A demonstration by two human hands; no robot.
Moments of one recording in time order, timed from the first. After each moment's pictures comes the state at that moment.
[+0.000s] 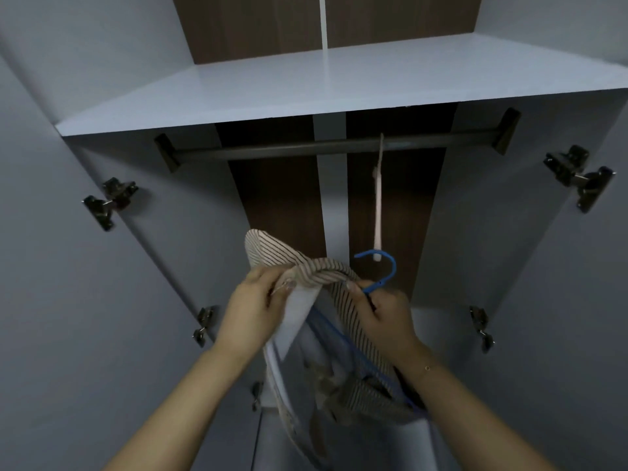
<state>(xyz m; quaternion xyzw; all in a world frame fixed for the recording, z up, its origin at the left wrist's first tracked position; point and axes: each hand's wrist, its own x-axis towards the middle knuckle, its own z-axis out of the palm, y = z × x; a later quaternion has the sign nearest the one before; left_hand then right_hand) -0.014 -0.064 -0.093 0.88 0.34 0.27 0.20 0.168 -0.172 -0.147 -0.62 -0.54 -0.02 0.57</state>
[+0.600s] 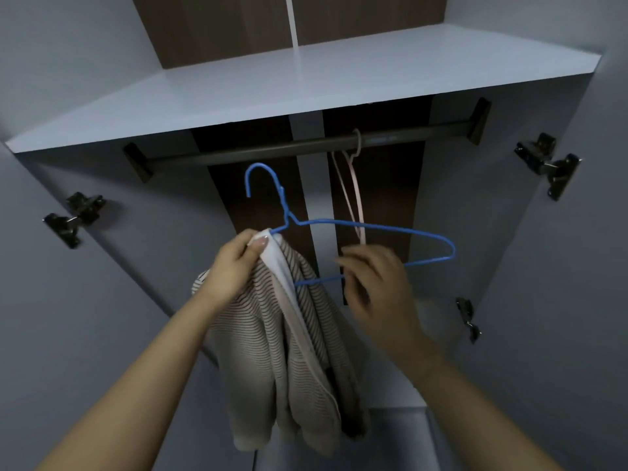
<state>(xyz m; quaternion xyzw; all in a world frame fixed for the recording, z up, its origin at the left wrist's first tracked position) 0.029 0.010 -0.087 0.83 0.28 0.31 0.36 0.194 -0.180 -0.129 -0.62 -0.57 -0.22 0.49</state>
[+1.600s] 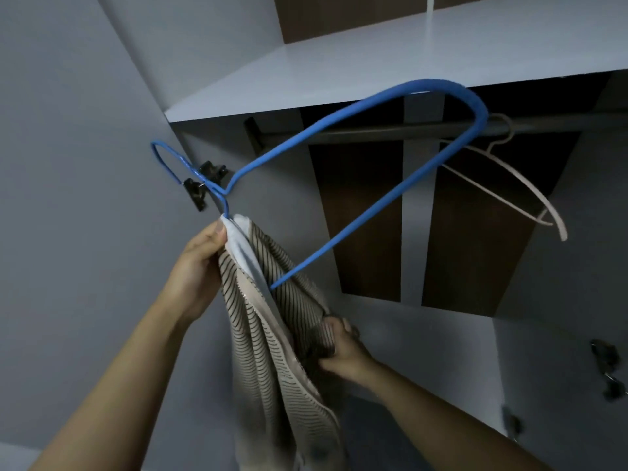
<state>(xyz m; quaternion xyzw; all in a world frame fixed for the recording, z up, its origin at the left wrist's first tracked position) -0.130 0.013 -0.033 0.59 0.35 0.43 0.59 0.058 -0.056 -0.276 -0.63 -0.54 0.47 0.30</state>
